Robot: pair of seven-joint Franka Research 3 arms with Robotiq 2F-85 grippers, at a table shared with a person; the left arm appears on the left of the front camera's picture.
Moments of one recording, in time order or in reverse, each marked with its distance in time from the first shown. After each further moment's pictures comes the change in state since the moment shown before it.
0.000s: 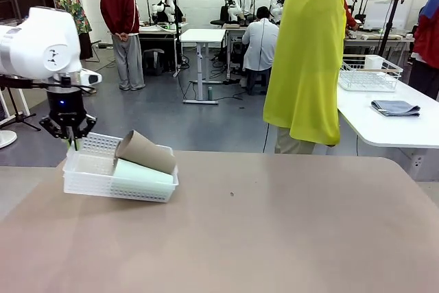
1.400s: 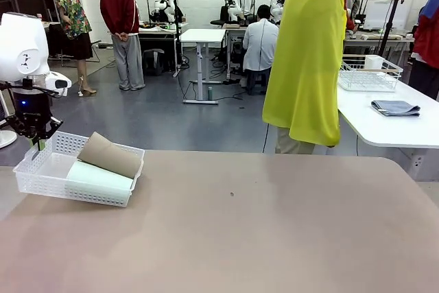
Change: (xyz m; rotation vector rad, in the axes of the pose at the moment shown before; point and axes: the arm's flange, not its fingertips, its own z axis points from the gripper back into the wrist) left arm 0.039 0.075 -0.026 0.088 0.017 -0.201; right arm 0.002 -0.005 0.019 0.070 -0.049 -0.021
